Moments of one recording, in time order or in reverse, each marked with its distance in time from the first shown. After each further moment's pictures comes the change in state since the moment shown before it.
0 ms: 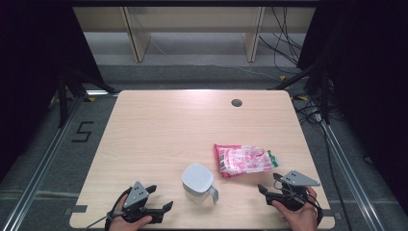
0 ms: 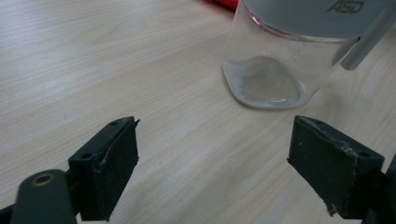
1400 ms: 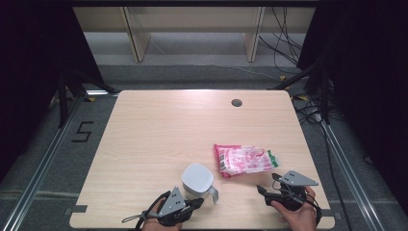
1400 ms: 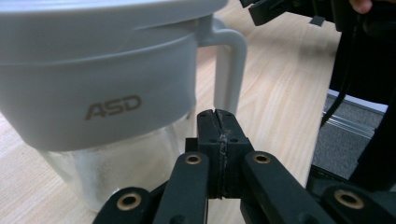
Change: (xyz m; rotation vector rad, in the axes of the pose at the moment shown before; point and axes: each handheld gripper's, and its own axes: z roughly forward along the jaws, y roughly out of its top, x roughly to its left) left arm -0.069 0.022 0.052 -0.046 -0.242 0.183; right arm 0.001 0.000 0.002 0.021 0.005 -0.014
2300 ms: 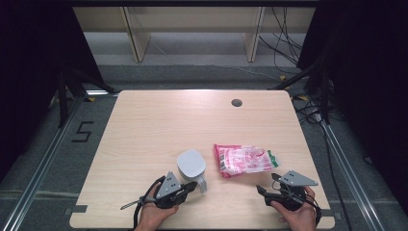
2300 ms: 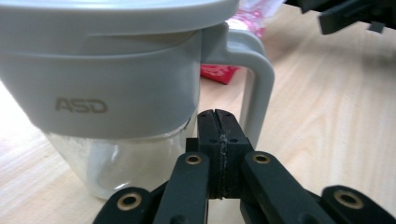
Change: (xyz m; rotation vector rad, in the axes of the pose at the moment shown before) left arm 0.044 0.008 0.005 -0.016 0.121 -0.013; right arm 0.001 0.000 0.001 -0.009 0.008 0.006
